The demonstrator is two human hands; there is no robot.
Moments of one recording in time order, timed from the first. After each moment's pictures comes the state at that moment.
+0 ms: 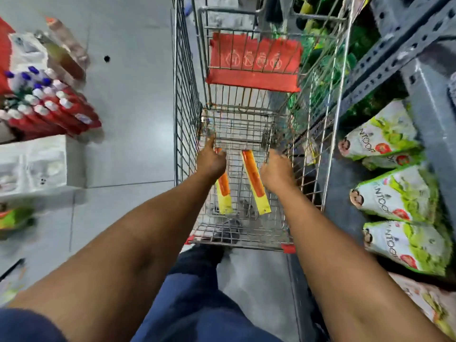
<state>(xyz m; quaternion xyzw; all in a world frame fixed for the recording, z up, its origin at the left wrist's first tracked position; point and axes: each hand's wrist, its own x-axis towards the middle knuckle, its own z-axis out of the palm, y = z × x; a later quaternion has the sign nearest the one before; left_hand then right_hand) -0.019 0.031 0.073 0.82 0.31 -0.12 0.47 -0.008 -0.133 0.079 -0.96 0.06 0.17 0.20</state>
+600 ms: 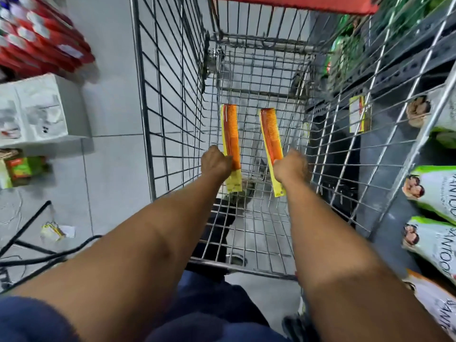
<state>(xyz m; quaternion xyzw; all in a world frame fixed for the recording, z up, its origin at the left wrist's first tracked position) -0.038 0.023 -0.071 0.78 0.44 -0.29 0.34 -0.002 -0.145 -0.070 -0.90 0.25 0.32 0.17</state>
